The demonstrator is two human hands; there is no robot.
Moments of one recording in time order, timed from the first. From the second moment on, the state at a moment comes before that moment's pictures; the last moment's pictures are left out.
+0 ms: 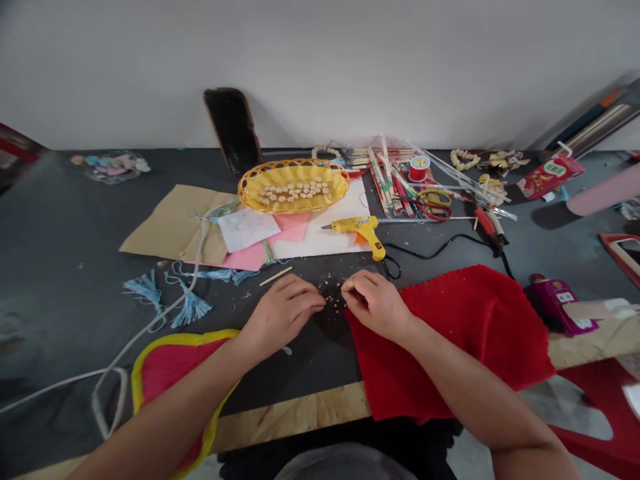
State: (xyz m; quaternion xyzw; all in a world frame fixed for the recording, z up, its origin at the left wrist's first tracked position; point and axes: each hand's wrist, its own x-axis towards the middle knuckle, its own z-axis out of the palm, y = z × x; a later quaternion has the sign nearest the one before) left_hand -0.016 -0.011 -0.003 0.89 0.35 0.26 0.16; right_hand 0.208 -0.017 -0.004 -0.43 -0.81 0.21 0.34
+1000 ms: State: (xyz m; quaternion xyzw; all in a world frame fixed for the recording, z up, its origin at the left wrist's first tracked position) left_hand -0.013 -0.013 0.009 0.61 0.50 0.33 0.52; right_hand 0.200 -0.013 -0.001 -0.44 -0.80 0.24 0.35
